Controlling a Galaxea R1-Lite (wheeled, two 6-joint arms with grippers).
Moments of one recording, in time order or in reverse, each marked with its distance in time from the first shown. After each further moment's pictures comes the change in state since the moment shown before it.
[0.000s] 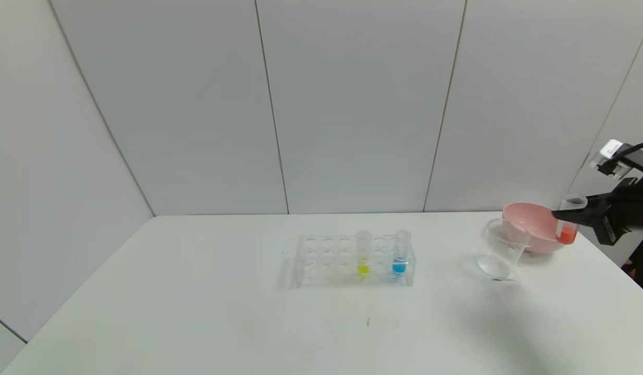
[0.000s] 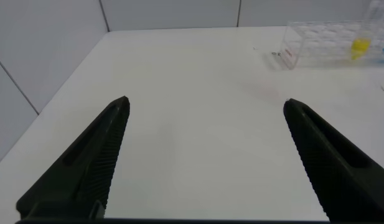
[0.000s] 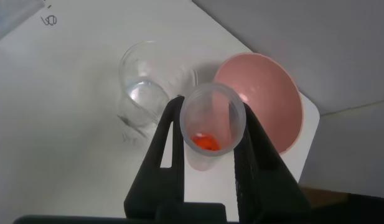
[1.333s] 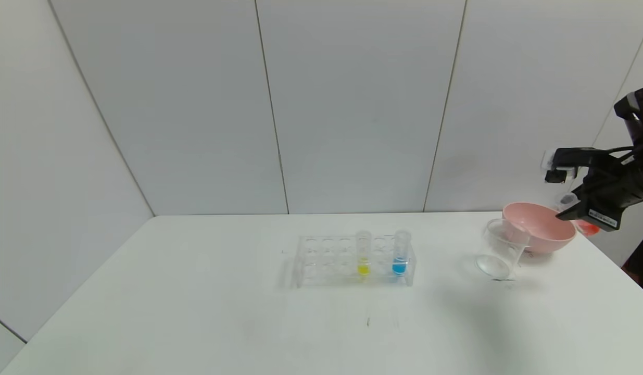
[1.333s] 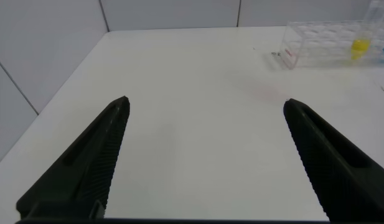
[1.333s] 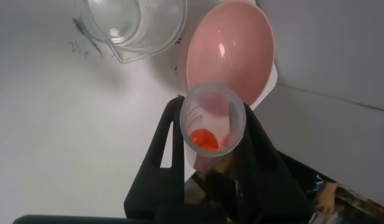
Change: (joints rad) left arm 0.000 0.000 0.000 0.001 0.000 0.000; right arm 0.126 0.167 -0.521 0.633 -0.401 -0.420
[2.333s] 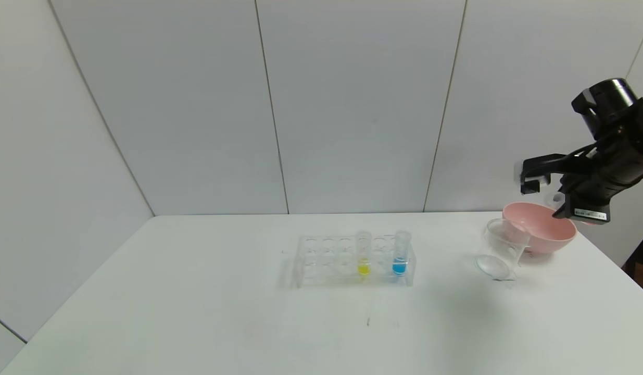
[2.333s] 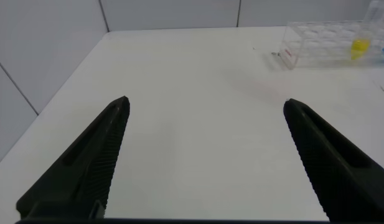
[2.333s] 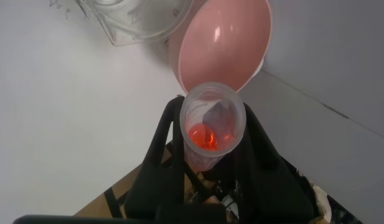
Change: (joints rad) left arm 0.000 0.000 0.000 -0.001 0.000 0.000; right arm 0.109 0.105 -0.206 0.188 -0.254 -0.116
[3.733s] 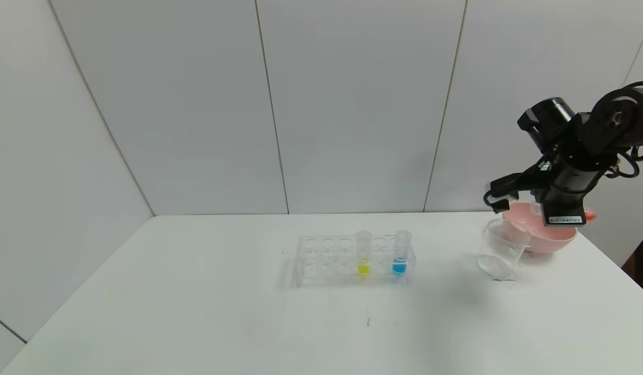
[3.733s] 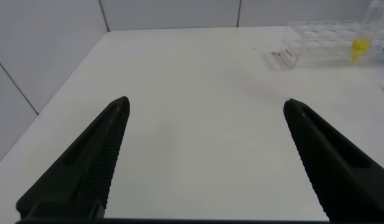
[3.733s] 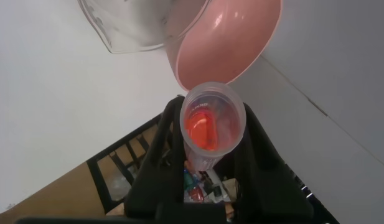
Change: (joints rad) left arm 0.000 0.000 0.000 0.000 0.000 0.000; right arm 0.114 0.120 -0.100 0.080 -0.269 -0.026
